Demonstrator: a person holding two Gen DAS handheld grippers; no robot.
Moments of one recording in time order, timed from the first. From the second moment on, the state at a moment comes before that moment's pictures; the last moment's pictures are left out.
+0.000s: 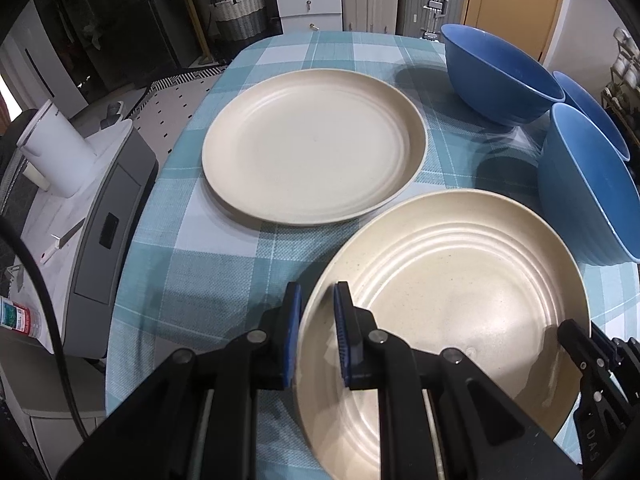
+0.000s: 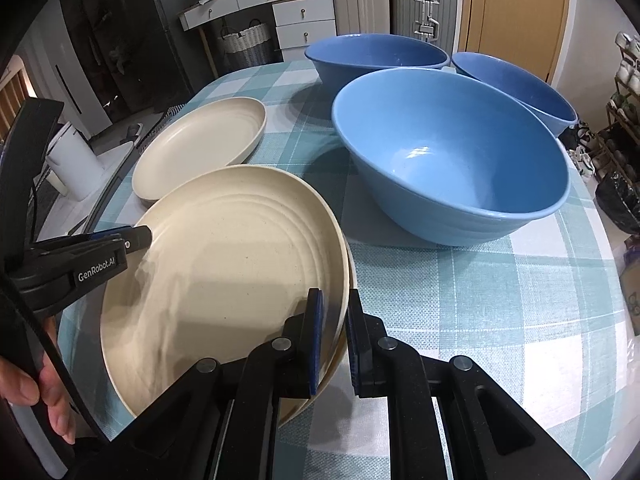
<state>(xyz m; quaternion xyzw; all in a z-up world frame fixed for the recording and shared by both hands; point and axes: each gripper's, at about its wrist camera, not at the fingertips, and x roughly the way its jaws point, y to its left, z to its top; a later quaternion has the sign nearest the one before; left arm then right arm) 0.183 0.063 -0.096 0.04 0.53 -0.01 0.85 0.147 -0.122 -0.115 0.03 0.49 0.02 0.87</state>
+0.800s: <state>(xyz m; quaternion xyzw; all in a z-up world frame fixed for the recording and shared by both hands) 0.178 0.057 -0.097 0.05 0.52 -0.01 0.85 0.143 -0.113 -0.124 -0.01 0.49 0.00 0.87</state>
